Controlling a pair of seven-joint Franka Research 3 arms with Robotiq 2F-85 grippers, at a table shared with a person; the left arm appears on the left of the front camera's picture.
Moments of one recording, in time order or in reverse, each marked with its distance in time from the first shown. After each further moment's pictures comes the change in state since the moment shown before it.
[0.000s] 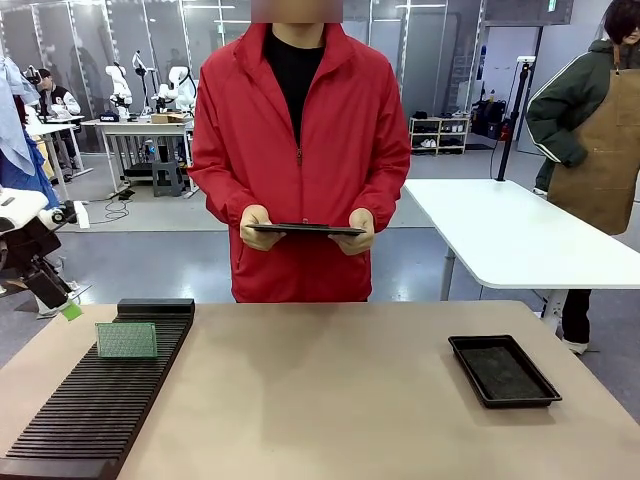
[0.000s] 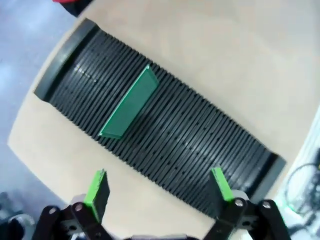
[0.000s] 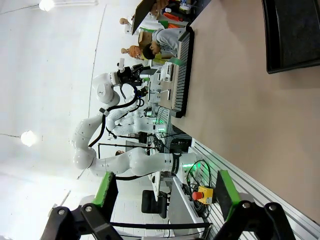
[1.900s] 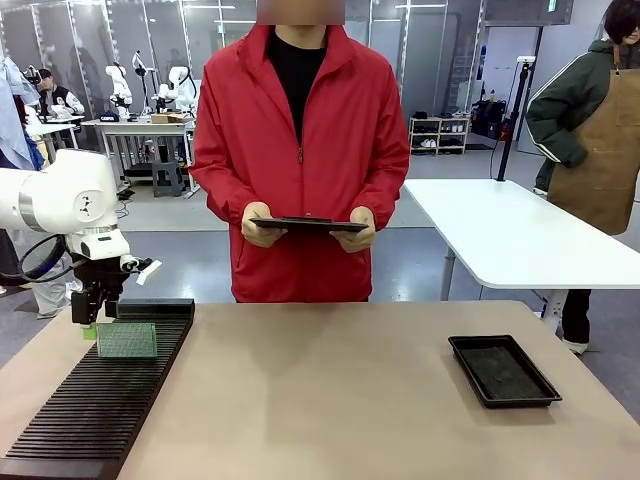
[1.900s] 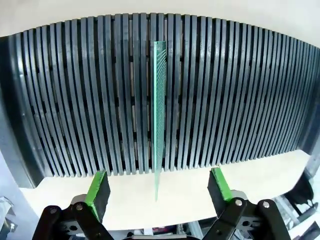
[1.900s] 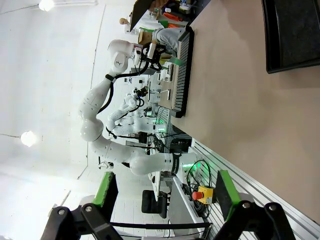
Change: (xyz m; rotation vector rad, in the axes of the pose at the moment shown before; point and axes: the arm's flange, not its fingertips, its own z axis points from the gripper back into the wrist) left arm 0.076 0.082 -0.137 -0.250 0.462 -0.592; right arm 0.000 0.000 0.000 0.000 0.000 -0.001
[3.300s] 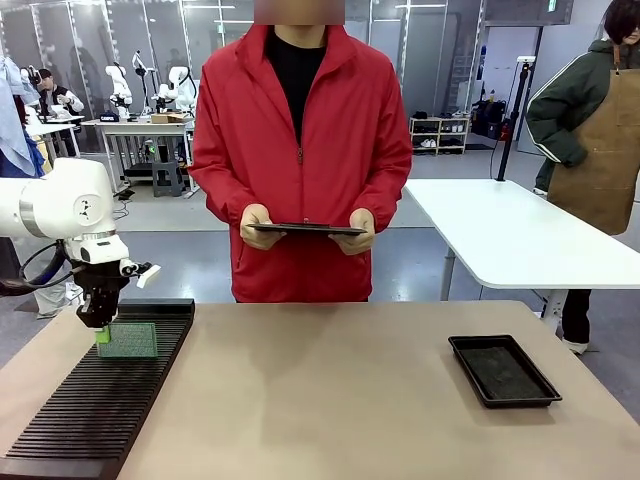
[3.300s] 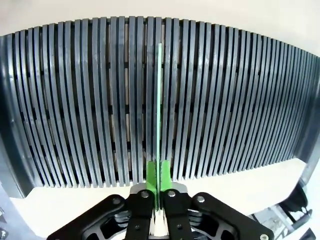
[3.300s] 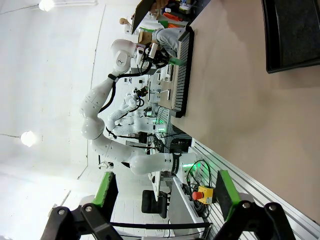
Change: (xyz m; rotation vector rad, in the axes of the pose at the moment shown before) left arm -0.006 0.003 -0.012 -0.037 -0.053 0.023; right arm 0.000 0.000 0.000 0.000 0.000 0.000
